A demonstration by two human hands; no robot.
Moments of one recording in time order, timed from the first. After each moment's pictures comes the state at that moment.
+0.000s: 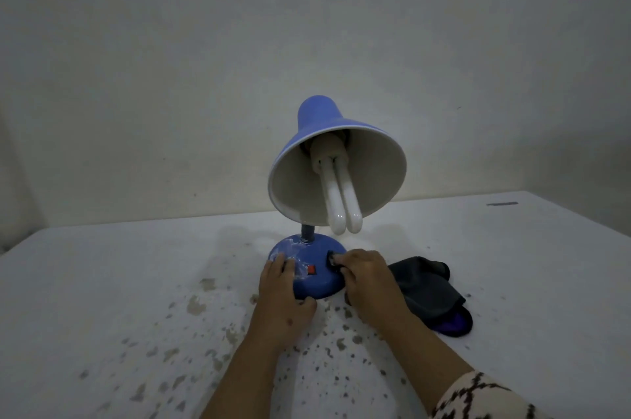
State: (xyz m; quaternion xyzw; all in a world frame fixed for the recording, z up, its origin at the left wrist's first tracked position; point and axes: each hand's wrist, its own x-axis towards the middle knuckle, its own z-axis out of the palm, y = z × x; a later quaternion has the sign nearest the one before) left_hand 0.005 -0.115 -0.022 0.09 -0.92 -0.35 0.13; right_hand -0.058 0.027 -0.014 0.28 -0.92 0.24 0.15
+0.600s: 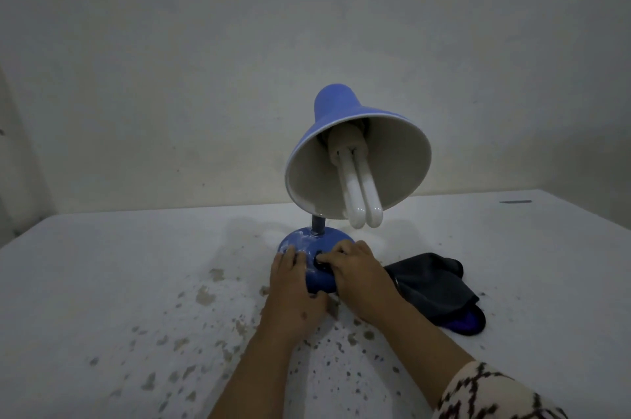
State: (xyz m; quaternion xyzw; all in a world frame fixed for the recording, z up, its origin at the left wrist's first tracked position) left_hand 0.004 -0.114 -0.024 0.08 -0.93 -0.35 0.12; right_hand -0.052 0.000 -0.004 0.32 -0.93 0.12 0.09
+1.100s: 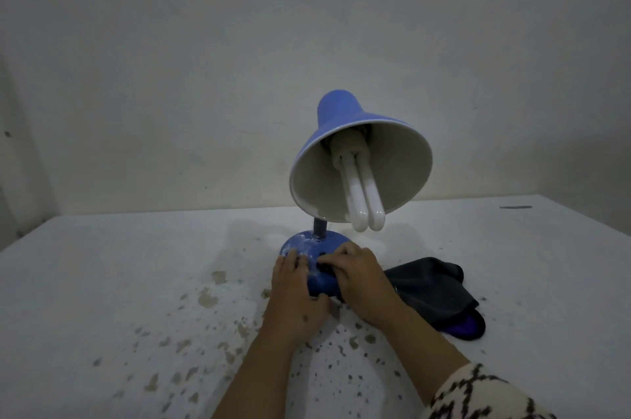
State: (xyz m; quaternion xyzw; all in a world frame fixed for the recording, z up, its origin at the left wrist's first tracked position) left_hand 0.004 -0.115 -0.023 0.08 -0.93 -0.35 0.12; right_hand -0.048 0.003 0.003 0.35 -0.91 0.17 0.10
